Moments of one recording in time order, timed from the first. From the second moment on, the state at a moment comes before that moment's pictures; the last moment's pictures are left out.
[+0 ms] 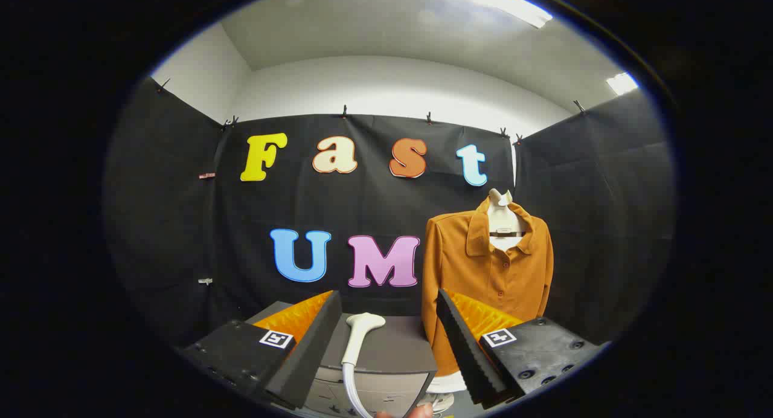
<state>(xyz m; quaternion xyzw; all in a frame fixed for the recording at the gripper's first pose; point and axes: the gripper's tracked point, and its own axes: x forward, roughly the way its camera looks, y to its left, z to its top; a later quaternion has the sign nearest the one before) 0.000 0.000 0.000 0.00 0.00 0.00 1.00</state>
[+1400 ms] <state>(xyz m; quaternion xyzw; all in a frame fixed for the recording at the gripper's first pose) 0.081 0.046 -0.123 -0.02 0.16 0.01 0.99</state>
